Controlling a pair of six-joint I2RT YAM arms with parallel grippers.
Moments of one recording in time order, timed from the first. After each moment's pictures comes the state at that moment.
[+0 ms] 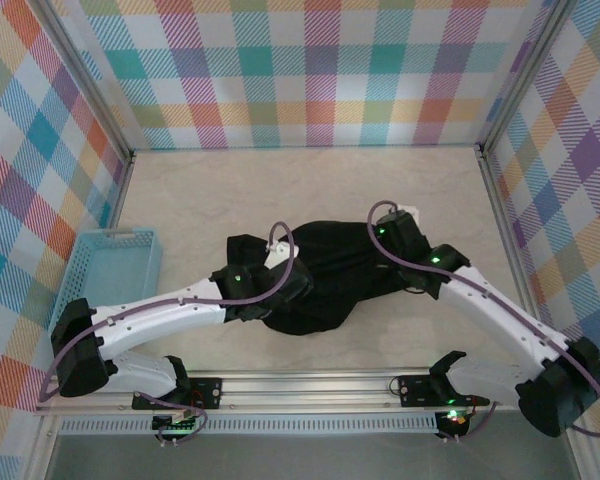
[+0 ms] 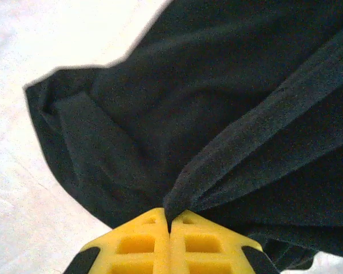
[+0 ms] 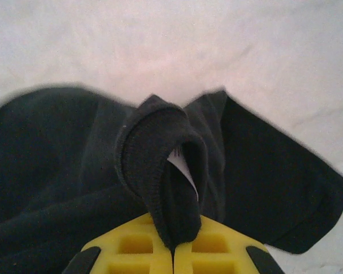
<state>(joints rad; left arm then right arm) -1.10 1.33 1.05 -0.84 -0.53 -0.62 0.60 1.14 0.91 -0.68 0.38 0.50</state>
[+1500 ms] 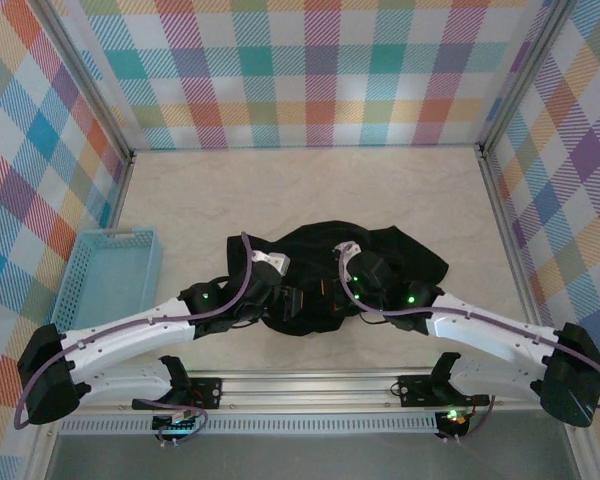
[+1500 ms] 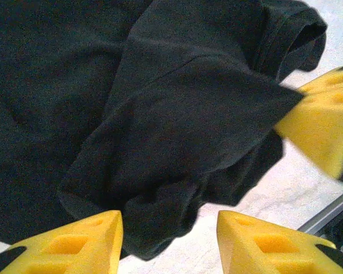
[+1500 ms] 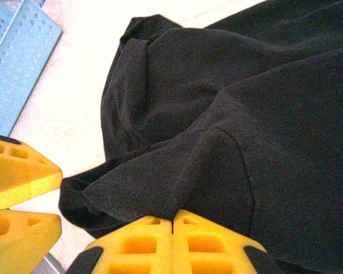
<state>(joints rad) -1.01 1.10 0.76 -0.47 -0.13 -0.71 0.95 1.07 0.68 -0.27 0.05 0.61</state>
